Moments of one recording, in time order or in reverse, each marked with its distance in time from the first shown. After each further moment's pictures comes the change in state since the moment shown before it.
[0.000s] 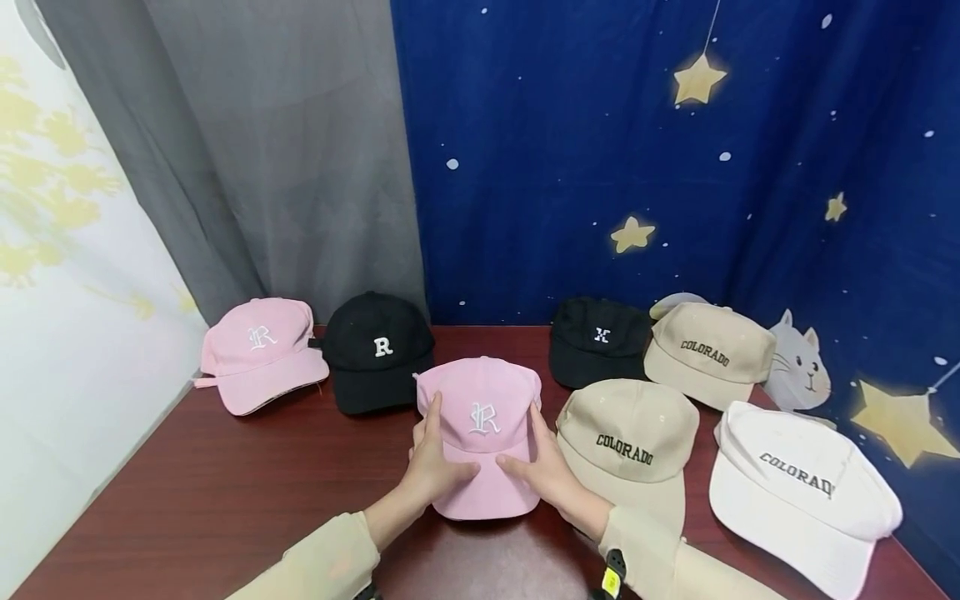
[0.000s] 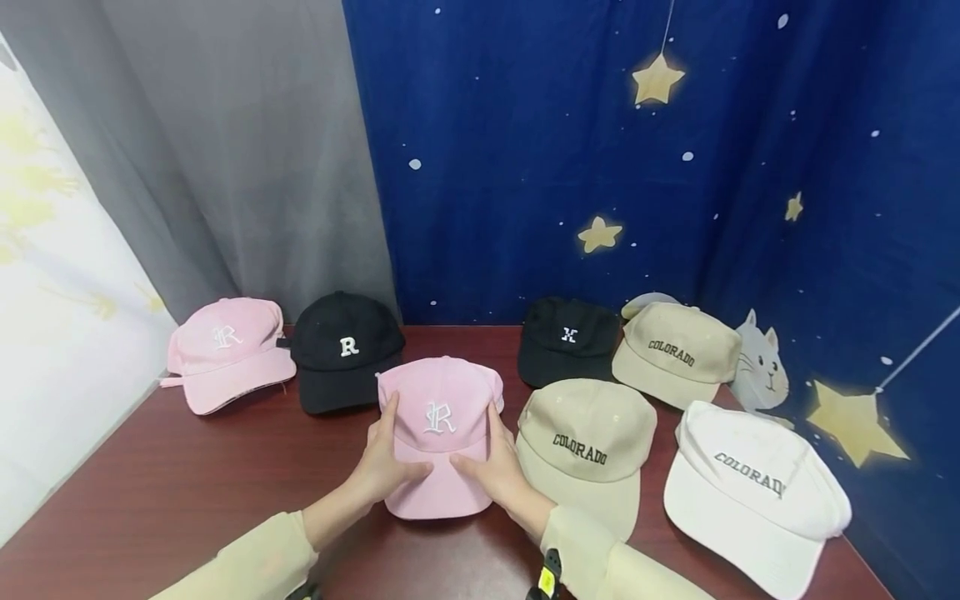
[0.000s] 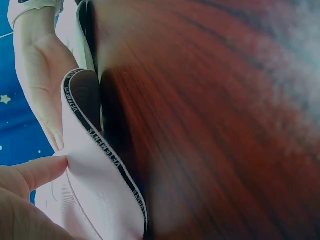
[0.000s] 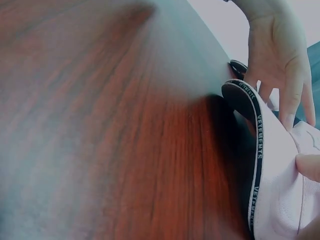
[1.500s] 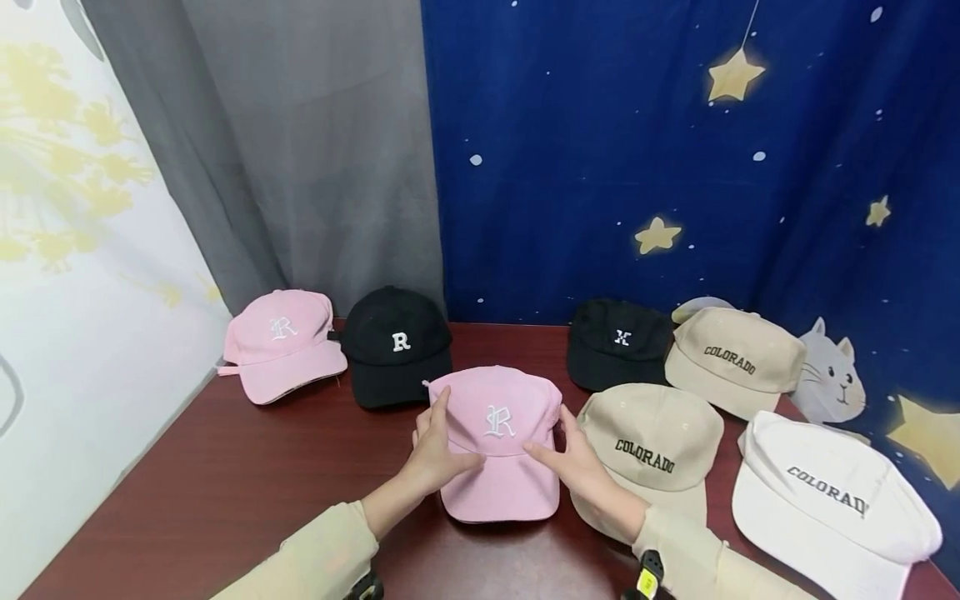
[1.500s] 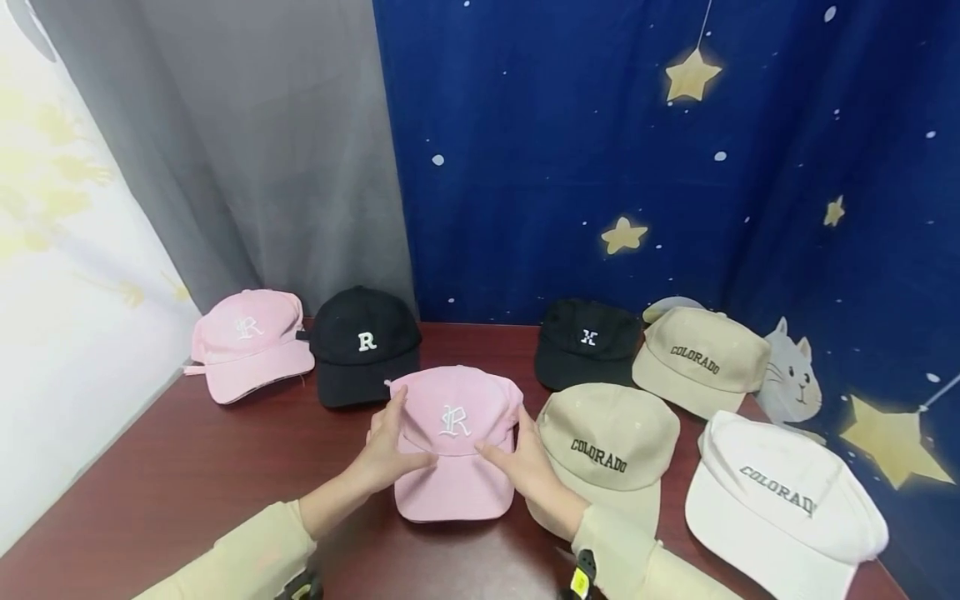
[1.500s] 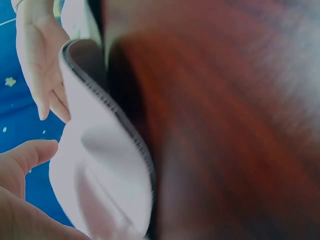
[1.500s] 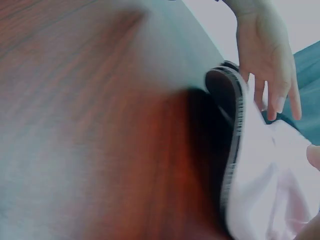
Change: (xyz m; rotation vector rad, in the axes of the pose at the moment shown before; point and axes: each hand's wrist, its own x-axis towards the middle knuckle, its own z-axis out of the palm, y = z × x) left_hand 0.004 -0.003 -0.021 0.046 -0.022 0.058; right_hand 0.002 -0.018 -0.016 0.077 -0.027 0.044
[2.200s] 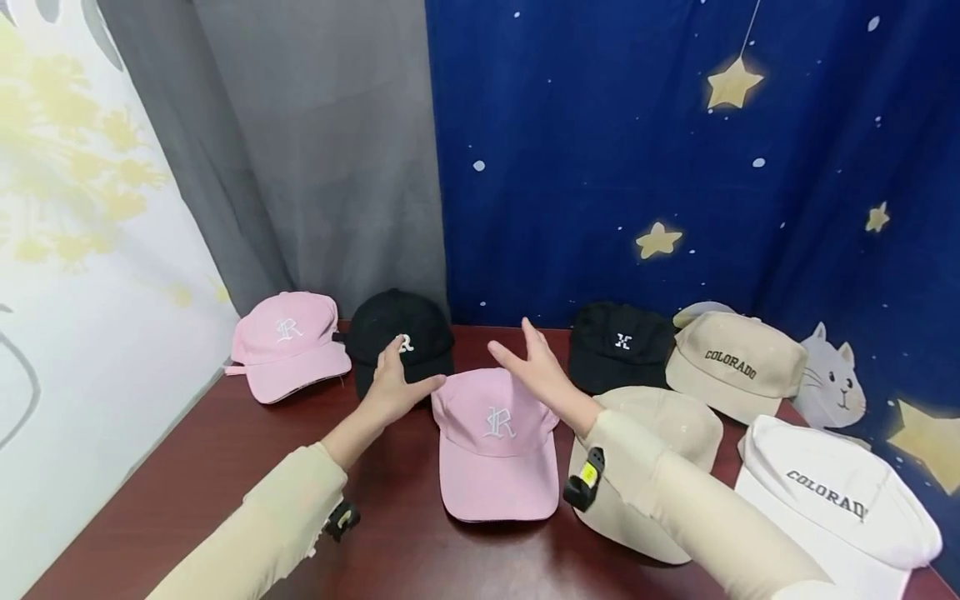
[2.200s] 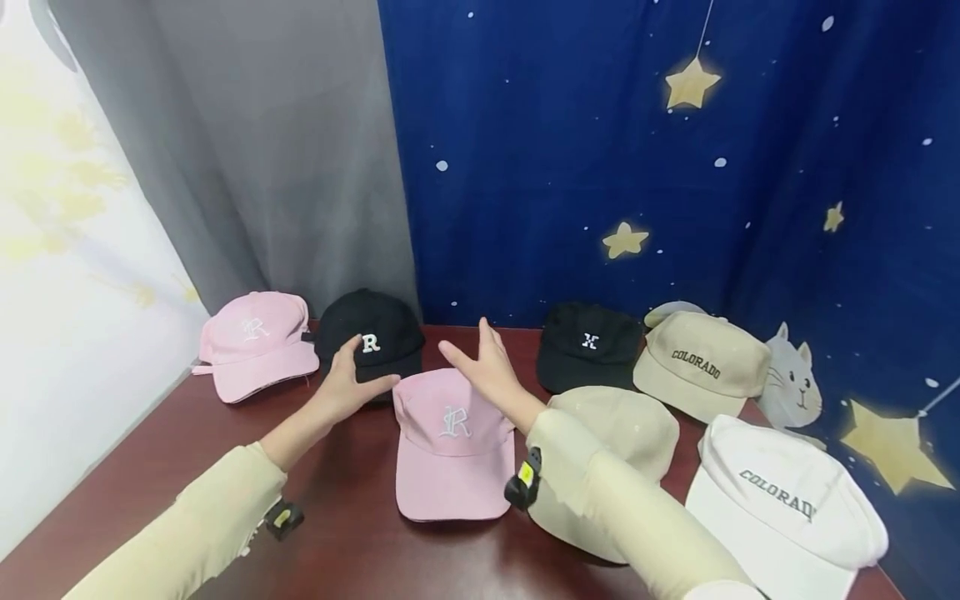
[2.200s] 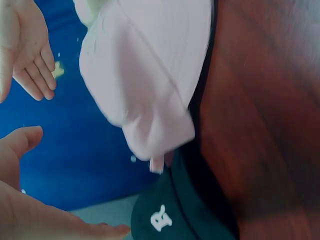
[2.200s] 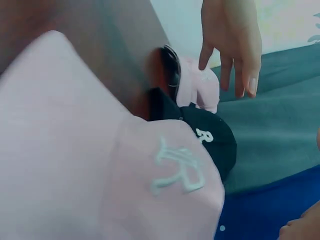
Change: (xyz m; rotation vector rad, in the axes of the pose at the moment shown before) left_hand 0.051 0.010 -0.074 0.047 0.025 -0.046; right_hand 0.077 -0.082 0.002 -0.218 -0.075 -0.090
